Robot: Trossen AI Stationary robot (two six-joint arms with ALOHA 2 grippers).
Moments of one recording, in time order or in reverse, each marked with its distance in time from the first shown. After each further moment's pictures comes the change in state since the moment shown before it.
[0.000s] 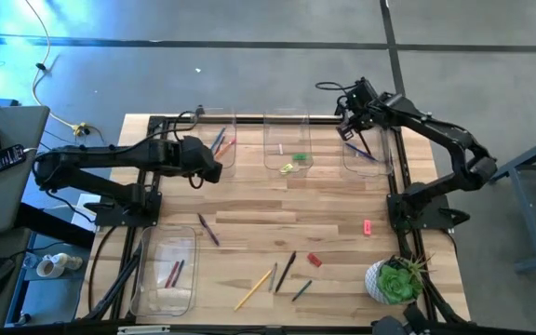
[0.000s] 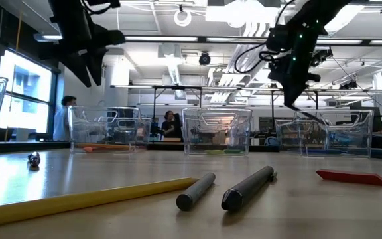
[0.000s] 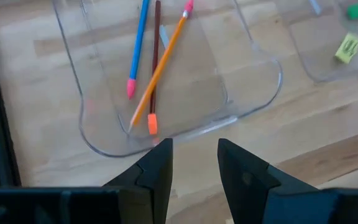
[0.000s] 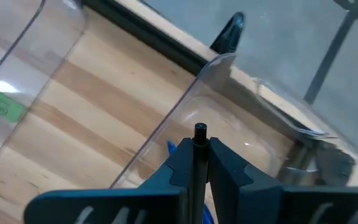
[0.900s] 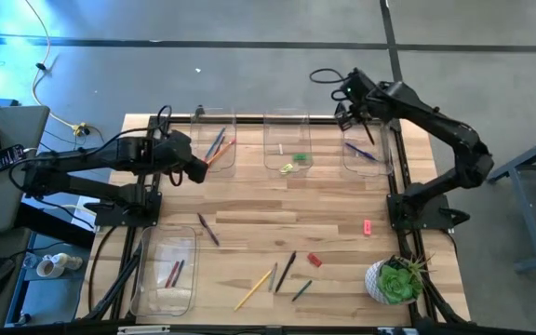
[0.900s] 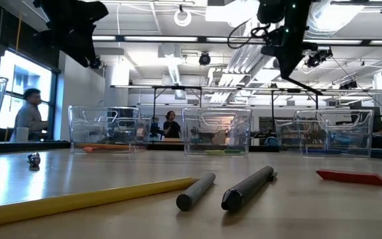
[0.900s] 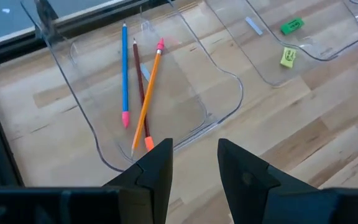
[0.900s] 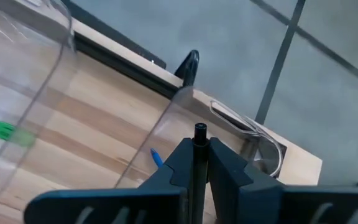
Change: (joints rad) left arm 0.001 -0.214 0.000 -0.001 -0.004 0.238; right arm 0.154 0.031 0.317 -0.304 0.235 0.175
